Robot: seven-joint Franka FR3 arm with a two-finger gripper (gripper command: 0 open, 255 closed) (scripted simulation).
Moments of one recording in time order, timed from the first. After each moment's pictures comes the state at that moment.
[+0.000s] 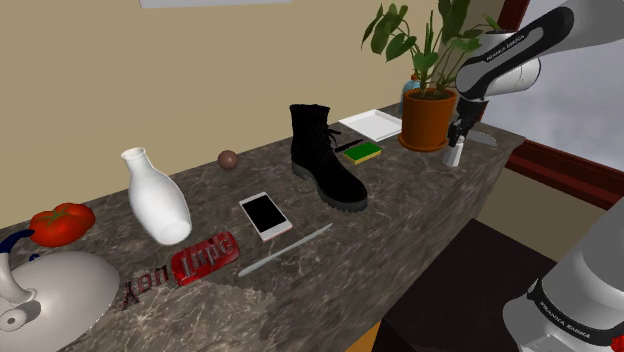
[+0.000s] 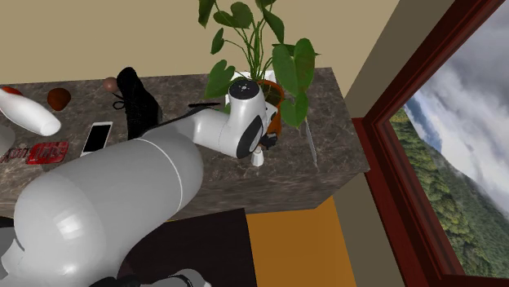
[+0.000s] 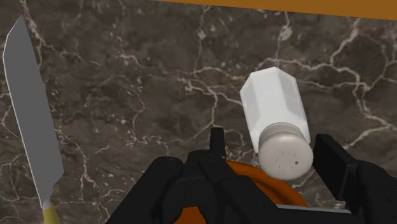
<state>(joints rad) -0.18 -0.04 -0.49 -2.34 -0.13 2.42 -0.52</state>
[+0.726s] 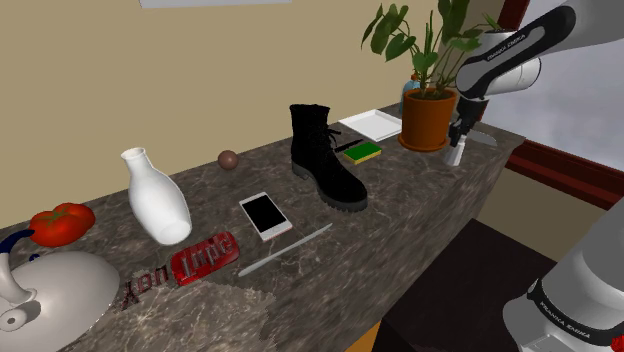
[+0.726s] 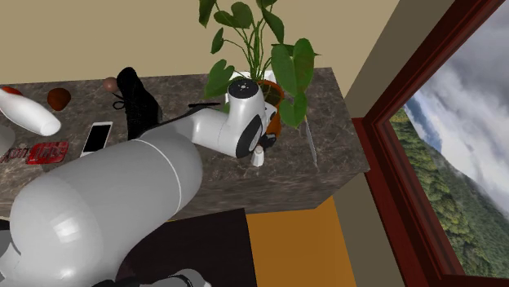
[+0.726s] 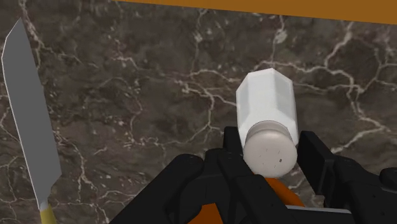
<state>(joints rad) -0.18 -0.05 -0.49 -2.34 -0.13 2.40 -0.51</state>
